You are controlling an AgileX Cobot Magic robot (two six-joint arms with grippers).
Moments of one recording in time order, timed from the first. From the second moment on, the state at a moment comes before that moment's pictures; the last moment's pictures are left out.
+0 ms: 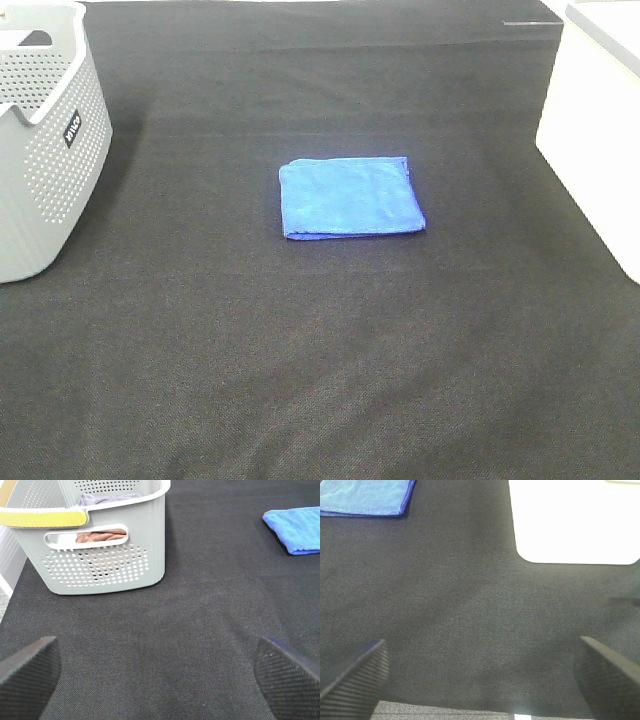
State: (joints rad) left arm 0.04 -0.01 -0.51 -0.06 1.04 0.10; right arm 0.00 0.00 -0.46 0.08 1.11 -0.11
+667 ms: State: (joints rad) left arm 0.04 -0.01 -0.51 -0.06 1.04 0.10; right arm 0.00 0.00 -0.46 0.08 1.11 -0.11
